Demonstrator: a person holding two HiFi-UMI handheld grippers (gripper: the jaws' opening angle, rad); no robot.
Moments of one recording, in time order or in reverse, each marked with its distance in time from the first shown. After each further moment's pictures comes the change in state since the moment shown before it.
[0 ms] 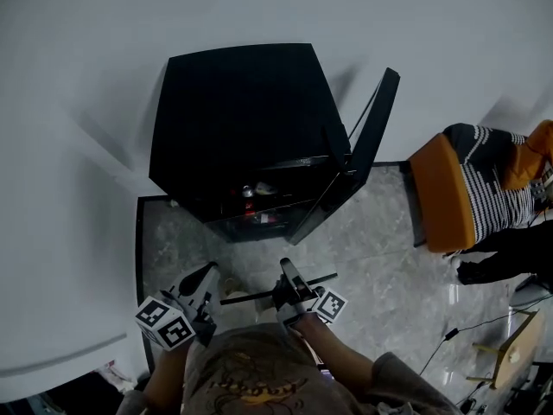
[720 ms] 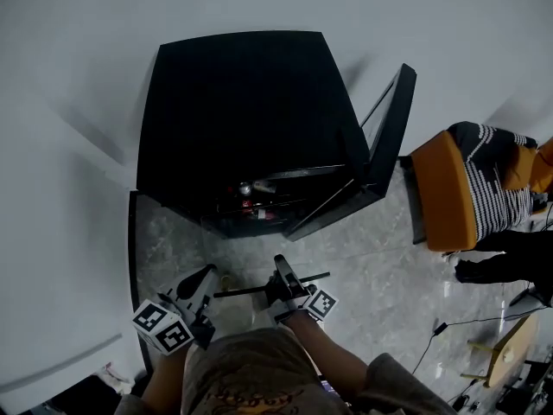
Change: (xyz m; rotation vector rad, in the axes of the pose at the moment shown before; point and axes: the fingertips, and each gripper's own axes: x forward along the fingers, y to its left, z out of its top) left arm 0.021 0.040 -0.011 -0.055 0.026 0.006; right arm 0.030 -0.060 0.003 0.006 -0.047 -0.047
